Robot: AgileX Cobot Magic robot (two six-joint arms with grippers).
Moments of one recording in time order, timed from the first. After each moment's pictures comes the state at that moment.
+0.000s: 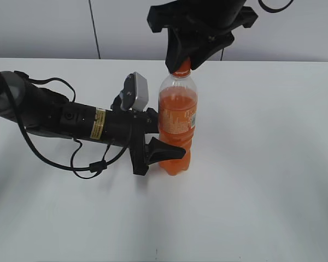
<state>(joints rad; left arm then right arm) -0.38 2.21 -1.12 1.42 -0.97 -0.63 0.61 1.87 -1.78 0.20 1.23 0.06</state>
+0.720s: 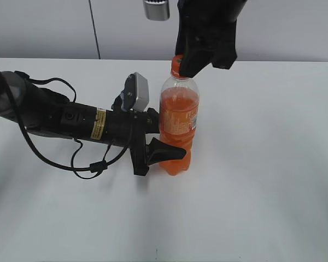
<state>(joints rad) -0.38 2.21 -1.12 1.42 -0.97 -0.62 0.61 1.86 -1.78 0.14 1.23 -1.21</state>
